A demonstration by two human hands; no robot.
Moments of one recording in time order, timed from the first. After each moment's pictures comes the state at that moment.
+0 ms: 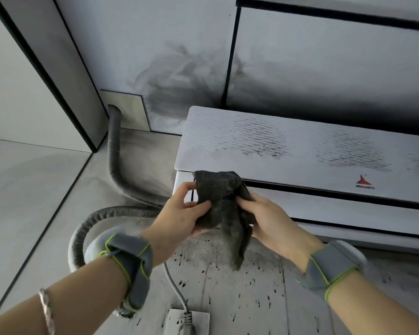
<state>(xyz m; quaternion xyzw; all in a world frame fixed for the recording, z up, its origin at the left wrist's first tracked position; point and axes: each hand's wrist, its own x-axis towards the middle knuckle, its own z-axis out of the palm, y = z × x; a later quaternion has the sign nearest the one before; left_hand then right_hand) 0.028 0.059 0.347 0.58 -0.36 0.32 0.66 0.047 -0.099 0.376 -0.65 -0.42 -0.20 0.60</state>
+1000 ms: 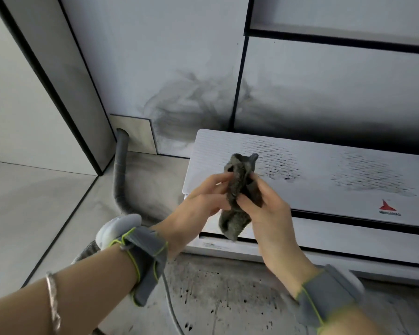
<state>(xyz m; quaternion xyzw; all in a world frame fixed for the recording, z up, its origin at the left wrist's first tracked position) 0.011 0.065 0.389 0.64 -0.48 0.39 0.47 0.041 -0.063 0.393 -0.48 -0.51 -0.46 0.55</state>
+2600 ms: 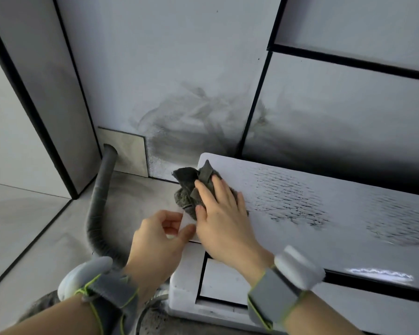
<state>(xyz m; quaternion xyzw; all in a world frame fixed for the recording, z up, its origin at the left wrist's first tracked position) 0.098 0.115 0.450 0.53 -0.23 0.65 0.49 0.084 0.005 0.493 -0.69 -0.28 -0.67 0.02</state>
